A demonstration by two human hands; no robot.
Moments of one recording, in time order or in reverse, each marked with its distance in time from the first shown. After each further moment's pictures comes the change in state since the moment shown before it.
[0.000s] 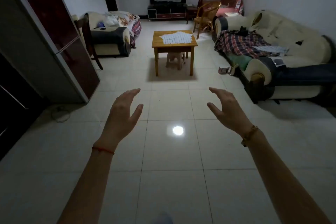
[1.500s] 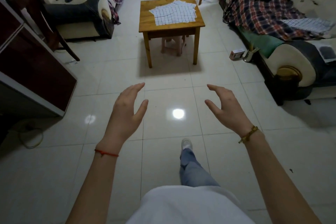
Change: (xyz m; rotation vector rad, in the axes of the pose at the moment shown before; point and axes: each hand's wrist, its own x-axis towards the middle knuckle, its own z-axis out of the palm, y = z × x) left_hand 0.511 -0.197 0.223 -0.052 -0.169 -0.089; right_hand 0.509 0.219 0.182 0.073 -0.135 0.197
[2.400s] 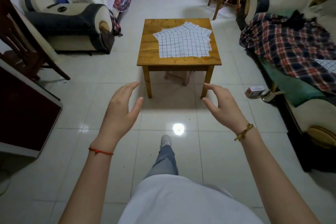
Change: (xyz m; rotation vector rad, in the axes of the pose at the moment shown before) left_hand 0.514 -0.123 0.077 0.038 0.048 -0.106; right_hand 0.555 0.093 0.019 -0.016 -0.058 -0.058
